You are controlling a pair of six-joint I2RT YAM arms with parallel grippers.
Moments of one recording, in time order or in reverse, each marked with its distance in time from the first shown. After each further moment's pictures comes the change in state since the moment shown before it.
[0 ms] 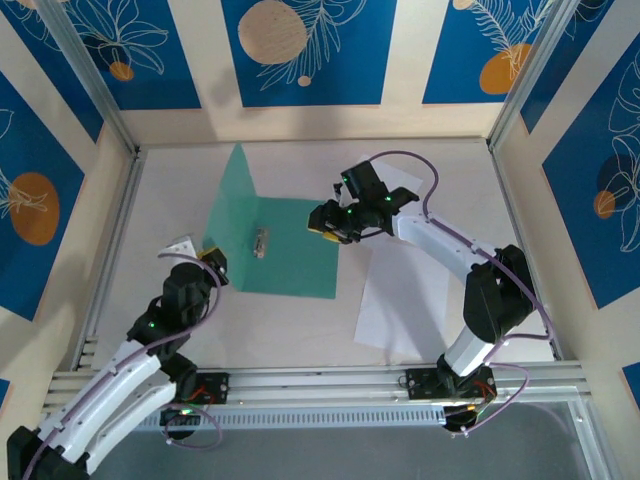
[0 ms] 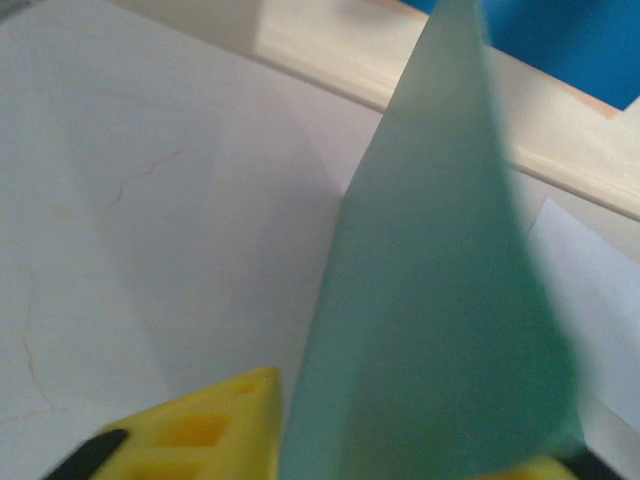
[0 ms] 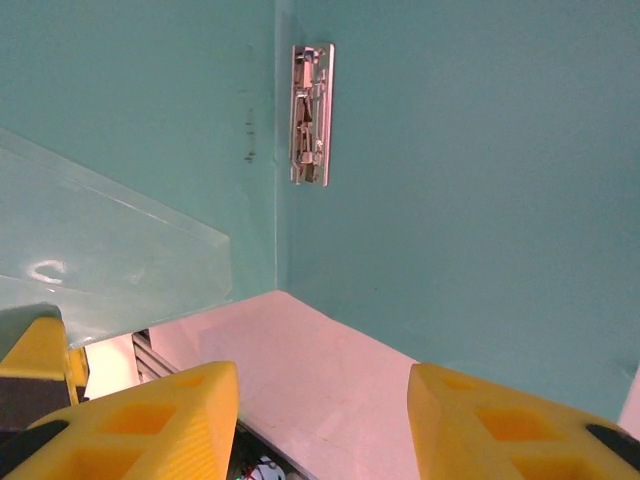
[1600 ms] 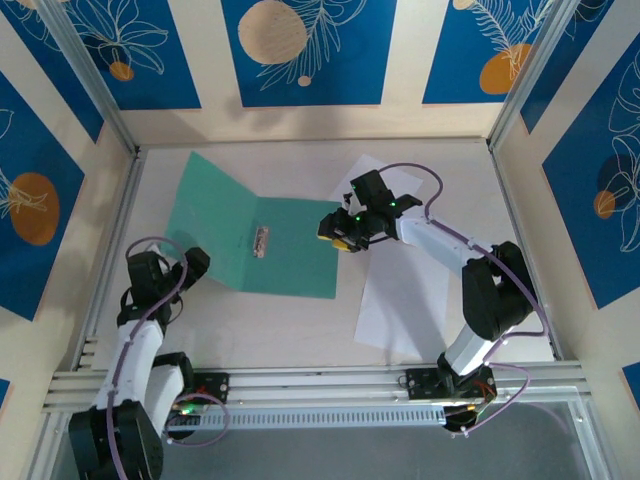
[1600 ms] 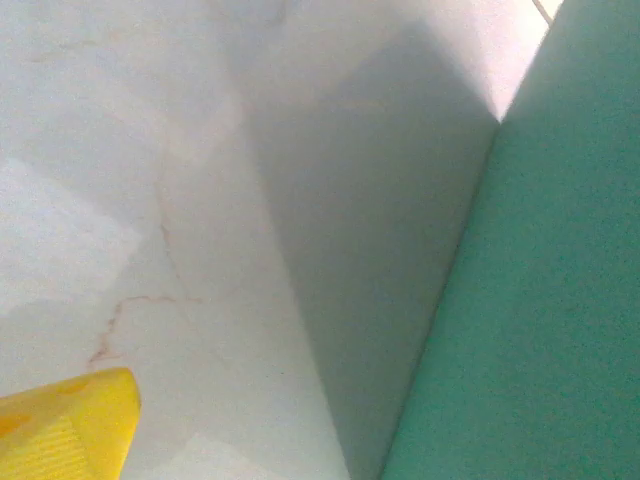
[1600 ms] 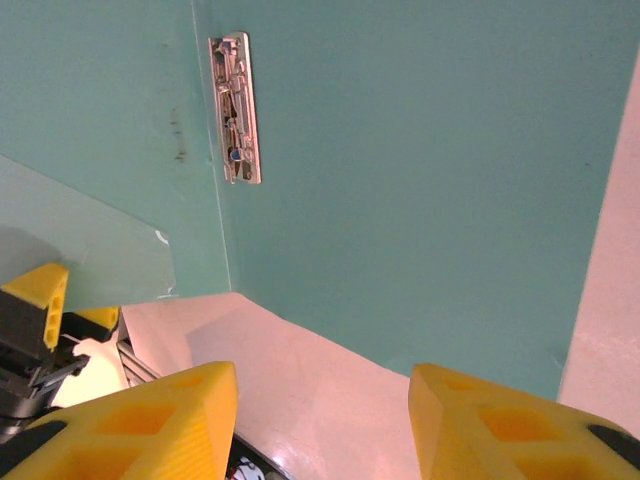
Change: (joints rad) left arm 0.691 0.220 -0.019 -0.058 0.664 -0.019; right arm -0.055 0.013 -0.103 0.042 -0.040 0.000
